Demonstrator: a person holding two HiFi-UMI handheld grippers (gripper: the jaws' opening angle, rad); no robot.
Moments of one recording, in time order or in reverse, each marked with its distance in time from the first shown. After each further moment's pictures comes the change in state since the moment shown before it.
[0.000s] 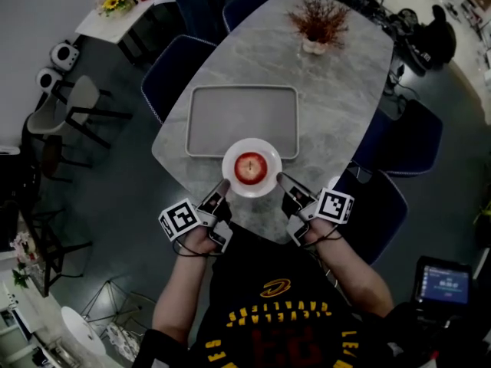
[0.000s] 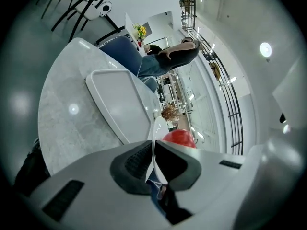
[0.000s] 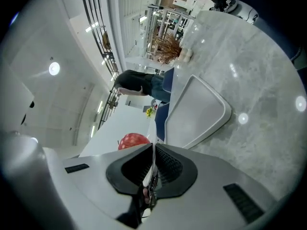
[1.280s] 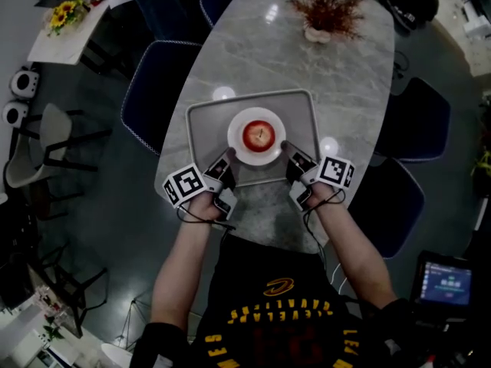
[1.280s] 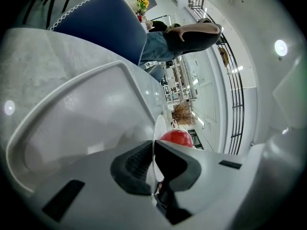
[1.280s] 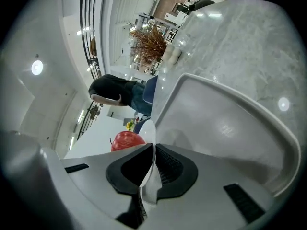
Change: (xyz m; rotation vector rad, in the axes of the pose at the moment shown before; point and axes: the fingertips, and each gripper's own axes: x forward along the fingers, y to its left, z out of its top) left arm 0.146 0.056 0.145 0.007 0.242 -0.008; right arm 0.136 -0.099 0.080 0.159 -0.153 -0.287
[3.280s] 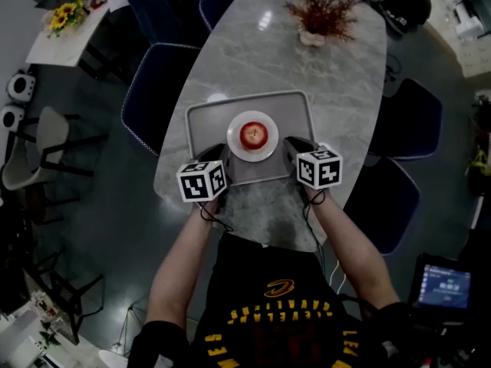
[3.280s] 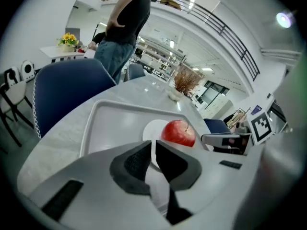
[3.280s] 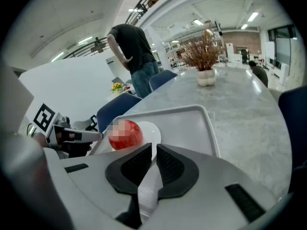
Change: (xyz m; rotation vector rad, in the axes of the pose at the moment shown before) left arm -0.005 0.016 0.007 0.757 0.116 0.401; right arm -0.005 -0.006 0.009 -0.793 0.137 -0.358
